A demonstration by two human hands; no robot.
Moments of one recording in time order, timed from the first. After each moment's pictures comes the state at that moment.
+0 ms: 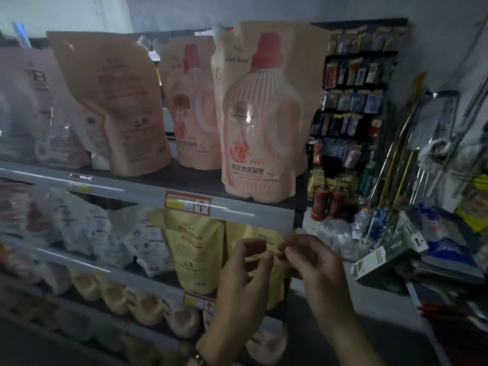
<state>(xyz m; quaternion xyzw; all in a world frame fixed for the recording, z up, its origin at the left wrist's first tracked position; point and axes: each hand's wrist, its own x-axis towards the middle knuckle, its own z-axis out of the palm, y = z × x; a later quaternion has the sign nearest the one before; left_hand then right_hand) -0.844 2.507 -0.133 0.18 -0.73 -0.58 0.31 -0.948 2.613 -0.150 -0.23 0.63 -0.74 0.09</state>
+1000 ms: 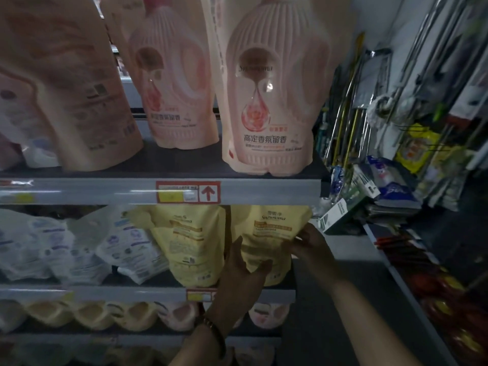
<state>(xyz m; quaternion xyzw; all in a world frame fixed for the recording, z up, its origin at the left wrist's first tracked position) -0.863 2.407 -0.232 0.22 -0.76 -0.60 0.07 -0.996 2.563 -0.256 -0.11 0.72 -0.67 0.14</state>
